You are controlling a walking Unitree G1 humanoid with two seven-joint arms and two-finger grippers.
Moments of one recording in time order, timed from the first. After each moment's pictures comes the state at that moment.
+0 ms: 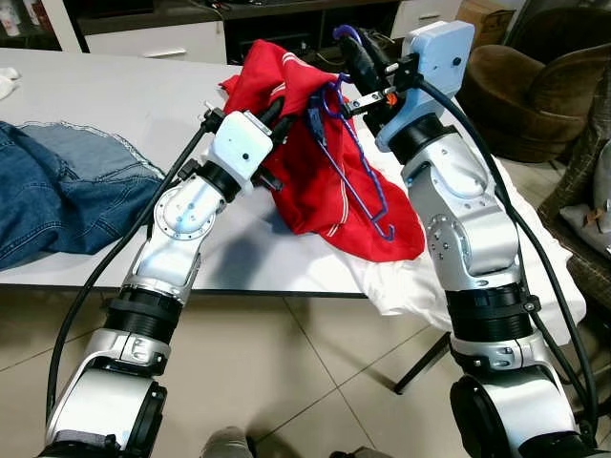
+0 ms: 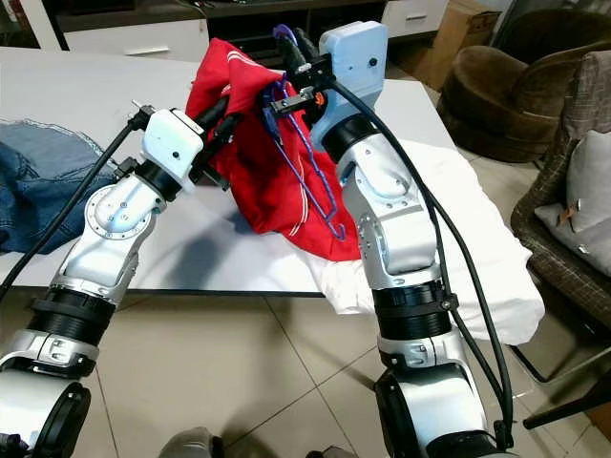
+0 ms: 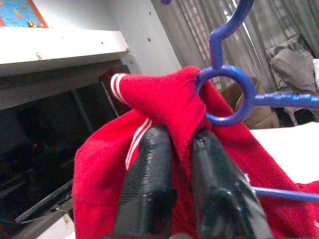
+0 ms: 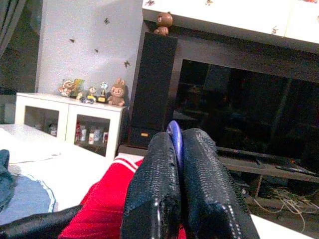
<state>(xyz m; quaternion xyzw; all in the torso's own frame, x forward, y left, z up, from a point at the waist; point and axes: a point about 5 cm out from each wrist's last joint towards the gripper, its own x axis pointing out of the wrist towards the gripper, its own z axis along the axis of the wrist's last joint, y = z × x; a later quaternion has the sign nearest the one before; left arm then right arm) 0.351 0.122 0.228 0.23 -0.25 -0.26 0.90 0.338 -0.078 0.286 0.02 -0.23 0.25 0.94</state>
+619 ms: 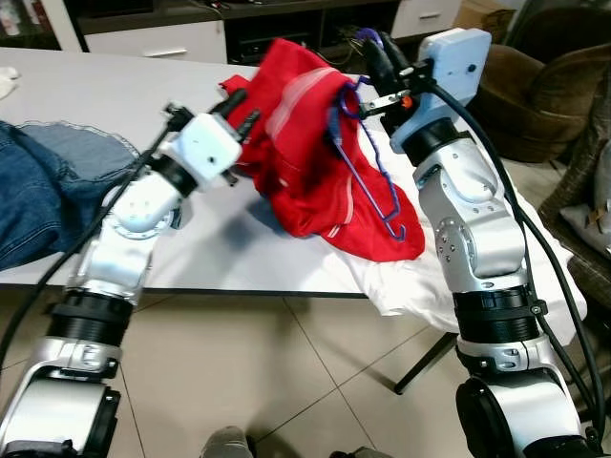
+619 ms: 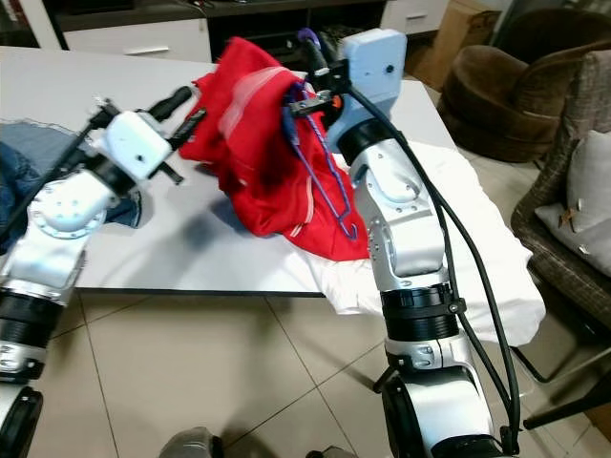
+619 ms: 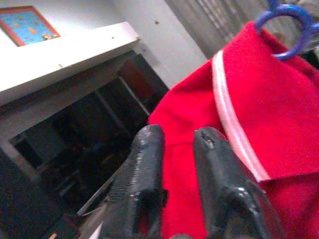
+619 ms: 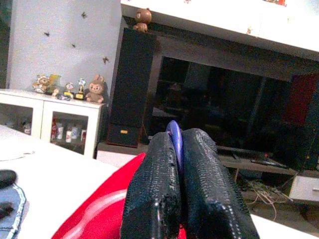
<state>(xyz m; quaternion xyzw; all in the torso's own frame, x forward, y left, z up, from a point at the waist) 0.343 0.170 0.240 0.35 -0.25 -0.21 0.88 0.343 -0.094 0.278 0.01 -0.23 0.21 0.95</state>
